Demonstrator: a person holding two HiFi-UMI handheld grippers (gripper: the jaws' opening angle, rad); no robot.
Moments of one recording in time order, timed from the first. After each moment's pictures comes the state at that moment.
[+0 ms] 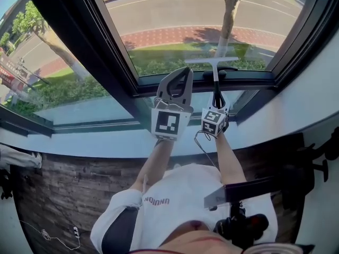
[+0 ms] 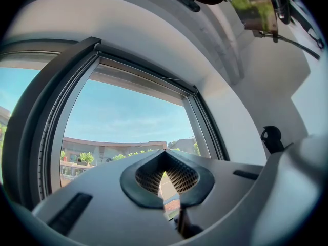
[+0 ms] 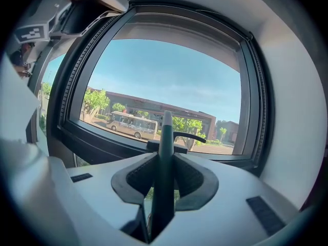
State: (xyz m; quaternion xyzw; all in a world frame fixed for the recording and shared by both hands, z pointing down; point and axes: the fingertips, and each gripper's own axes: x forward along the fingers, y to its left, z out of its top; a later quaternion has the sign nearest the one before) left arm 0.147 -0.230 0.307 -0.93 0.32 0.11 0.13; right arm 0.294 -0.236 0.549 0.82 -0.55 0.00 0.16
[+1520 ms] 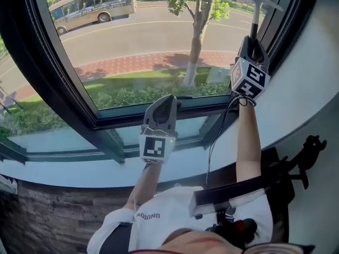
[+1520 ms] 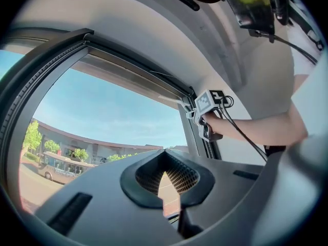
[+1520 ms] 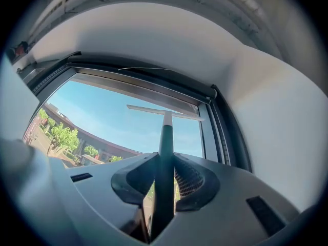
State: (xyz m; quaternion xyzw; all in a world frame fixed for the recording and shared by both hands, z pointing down) left arm 0.262 -0.210 0.307 -0.94 0.30 0.15 0.10; right arm 0.517 -0.214 0.132 0.85 -0.47 -0.24 -0.04
